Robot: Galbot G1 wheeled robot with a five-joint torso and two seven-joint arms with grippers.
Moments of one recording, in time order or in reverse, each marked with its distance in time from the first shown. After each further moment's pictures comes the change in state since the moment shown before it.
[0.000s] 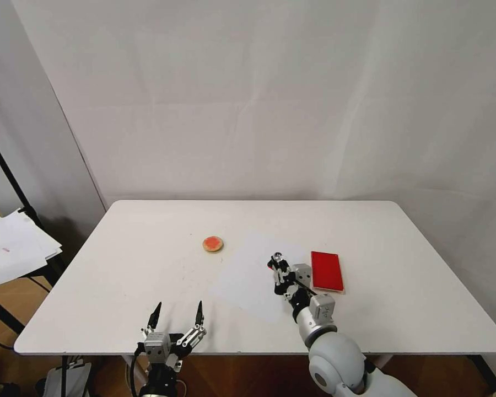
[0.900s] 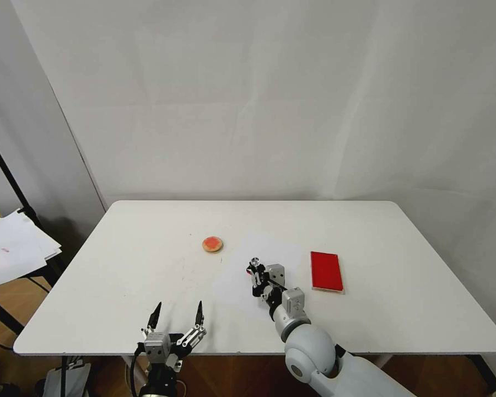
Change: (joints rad) left arm 0.000 0.000 0.000 0.000 0.000 0.000 0.000; right arm 0.127 0.027 -0.190 -0.096 0.084 -0.032 0.070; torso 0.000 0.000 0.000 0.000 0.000
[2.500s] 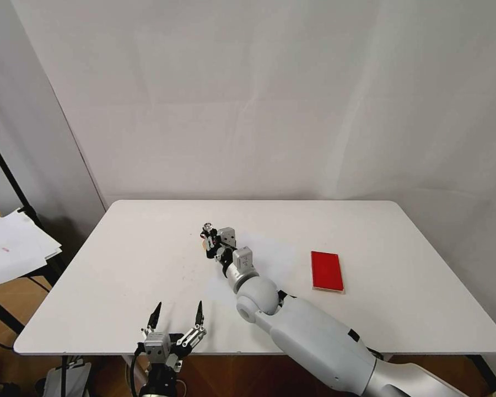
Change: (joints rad) left arm 0.000 0.000 0.000 0.000 0.000 0.000 0.000; right arm 0.360 0.260 -0.156 -0.410 0.037 0.184 -0.140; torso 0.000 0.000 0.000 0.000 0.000
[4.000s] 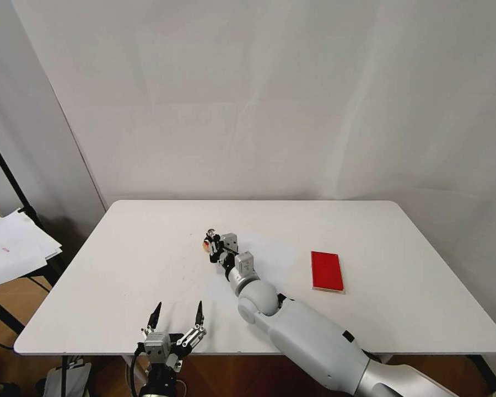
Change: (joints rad) left arm 0.000 0.000 0.000 0.000 0.000 0.000 0.000; right arm -0.005 0.018 0.015 -0.094 -0.008 0.042 -0.033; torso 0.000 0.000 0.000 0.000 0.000
